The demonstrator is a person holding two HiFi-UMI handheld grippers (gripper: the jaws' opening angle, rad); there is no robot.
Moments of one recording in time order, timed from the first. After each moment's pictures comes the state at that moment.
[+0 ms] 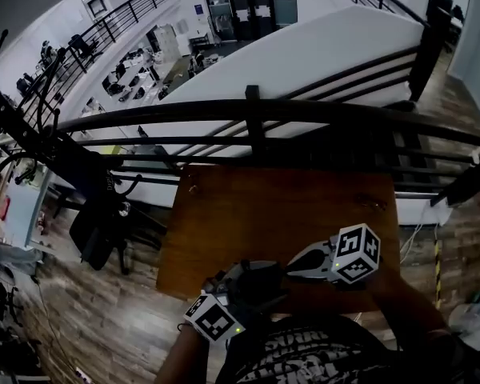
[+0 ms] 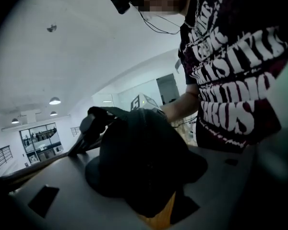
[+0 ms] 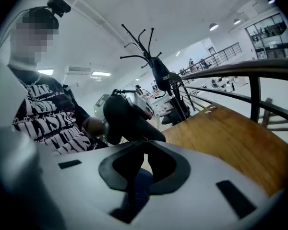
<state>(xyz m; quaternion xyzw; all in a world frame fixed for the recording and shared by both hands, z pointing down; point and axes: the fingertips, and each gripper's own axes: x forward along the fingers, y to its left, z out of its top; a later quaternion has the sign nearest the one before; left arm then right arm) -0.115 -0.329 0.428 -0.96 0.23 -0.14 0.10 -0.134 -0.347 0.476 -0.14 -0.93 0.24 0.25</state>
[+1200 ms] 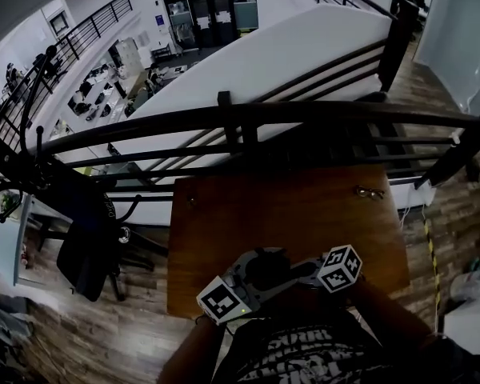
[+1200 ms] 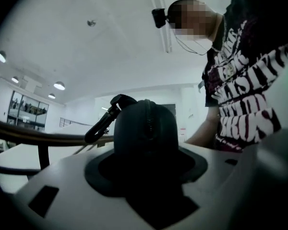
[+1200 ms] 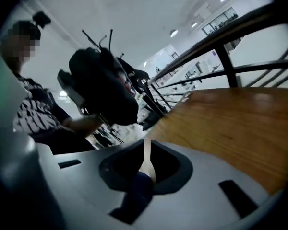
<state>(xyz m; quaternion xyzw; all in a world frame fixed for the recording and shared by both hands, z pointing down) -0.203 -0.368 0.436 -0.98 0.18 0.03 -0.03 -0.222 -0.350 0.585 0.03 -0.90 0.36 0.23</state>
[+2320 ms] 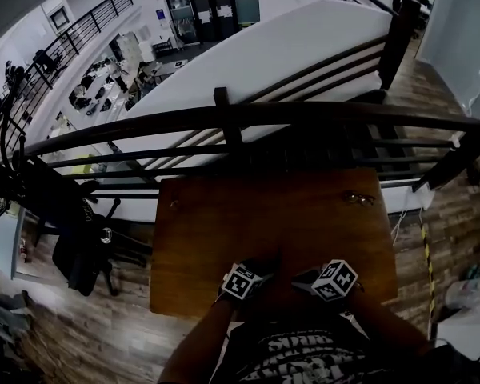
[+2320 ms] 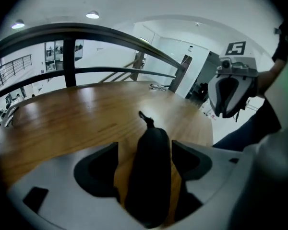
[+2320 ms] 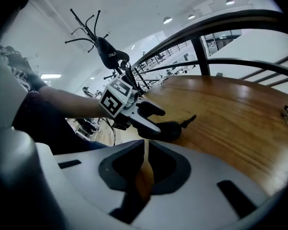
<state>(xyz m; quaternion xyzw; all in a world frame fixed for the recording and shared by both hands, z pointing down) -0.177 -0.416 0.749 -0.84 0.30 -0.33 -0.30 -0.108 -0.364 0.666 0.10 -0.87 0.33 0.35</state>
